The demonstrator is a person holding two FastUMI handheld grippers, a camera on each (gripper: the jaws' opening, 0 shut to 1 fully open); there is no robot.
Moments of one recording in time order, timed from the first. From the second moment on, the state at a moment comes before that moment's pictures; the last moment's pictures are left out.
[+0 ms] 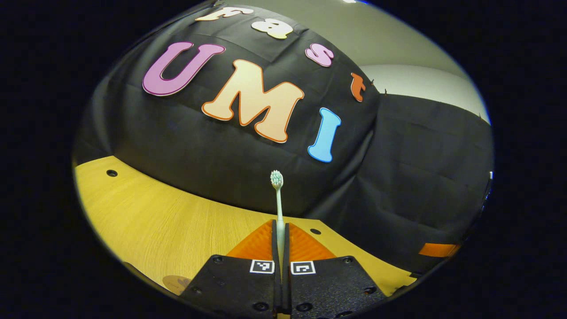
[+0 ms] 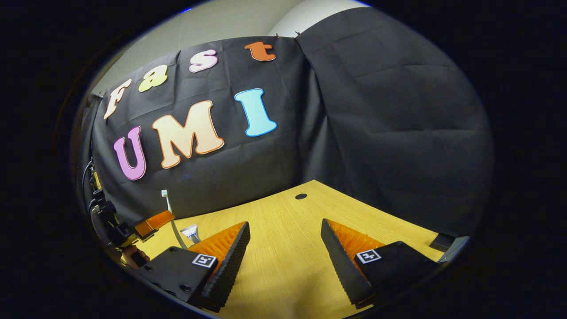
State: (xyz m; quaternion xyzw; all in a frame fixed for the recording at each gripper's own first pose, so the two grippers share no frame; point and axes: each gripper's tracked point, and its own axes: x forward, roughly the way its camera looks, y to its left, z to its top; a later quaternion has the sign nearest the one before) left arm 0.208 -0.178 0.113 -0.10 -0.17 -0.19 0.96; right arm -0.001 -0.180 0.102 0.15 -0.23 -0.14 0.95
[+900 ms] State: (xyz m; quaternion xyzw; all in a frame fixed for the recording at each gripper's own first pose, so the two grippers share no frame) left arm 0.194 -0.189 0.084 -0.06 -0.19 -0.16 0.97; right arm 0.014 -0.188 0.081 0.15 -0.21 -0.11 0.96
